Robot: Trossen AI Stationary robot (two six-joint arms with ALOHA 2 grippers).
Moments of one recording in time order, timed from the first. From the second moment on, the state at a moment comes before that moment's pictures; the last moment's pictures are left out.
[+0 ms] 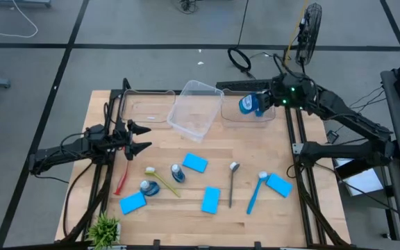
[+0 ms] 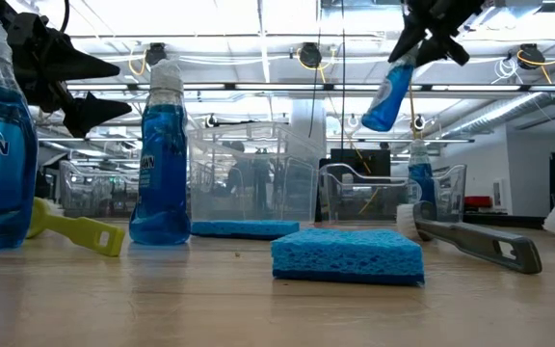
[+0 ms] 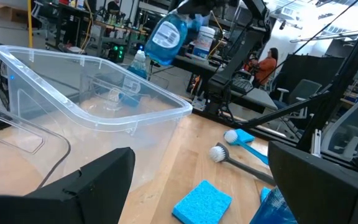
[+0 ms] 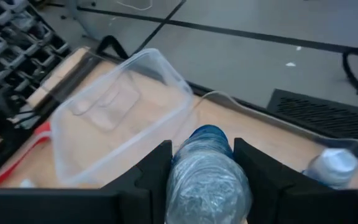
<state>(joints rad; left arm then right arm) 0.24 0.01 0.03 0.00 0.09 -0.32 -0.56 0.98 1.13 -0.72 0.11 0.49</state>
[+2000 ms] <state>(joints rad) 0.24 0.01 0.03 0.00 0.08 -0.32 -0.63 1.39 1.04 -0.65 0.29 0.27</state>
